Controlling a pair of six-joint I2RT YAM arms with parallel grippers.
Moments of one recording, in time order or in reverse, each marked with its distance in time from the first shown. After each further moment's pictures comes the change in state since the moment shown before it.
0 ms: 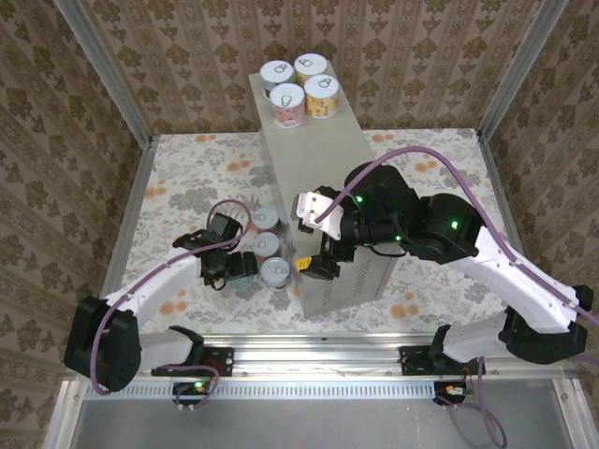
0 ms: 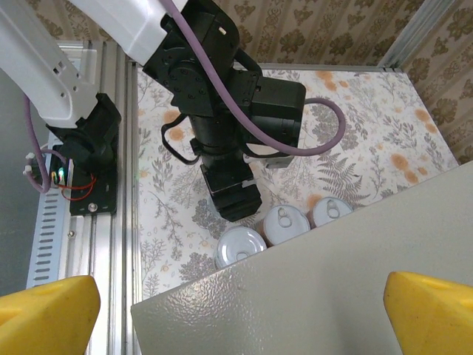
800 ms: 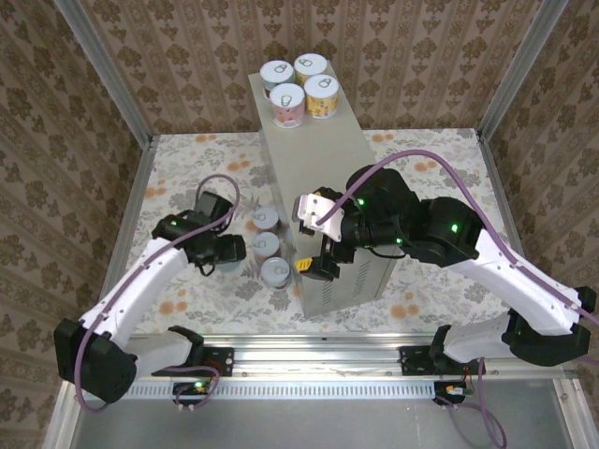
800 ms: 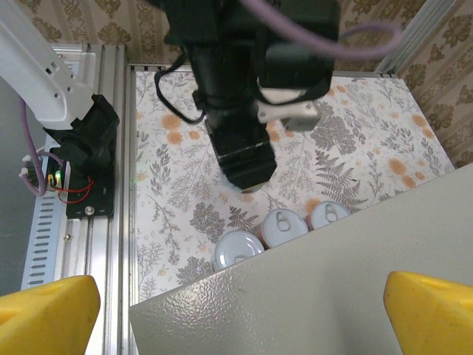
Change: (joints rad) left arm 0.001 -0.071 0.335 -0.332 -0.085 0.080; right arm 0.001 -0.026 -0.048 0.047 0.000 -0.005
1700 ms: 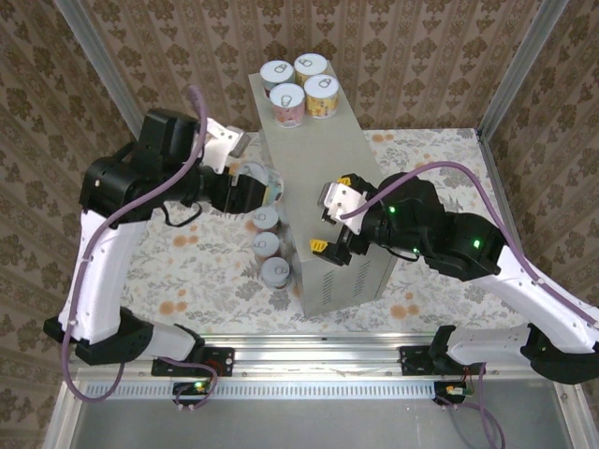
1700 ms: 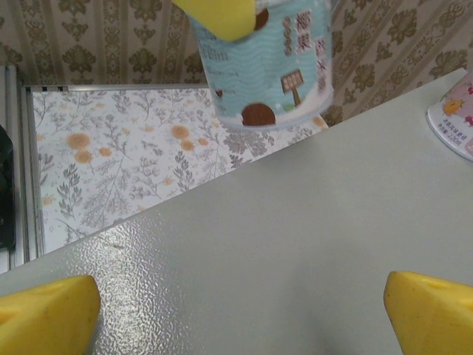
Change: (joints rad) left arm -0.125 0.270 1.109 -0.377 0.410 0.435; right arm -0.054 -0.166 -0.203 0.193 0.179 0.006
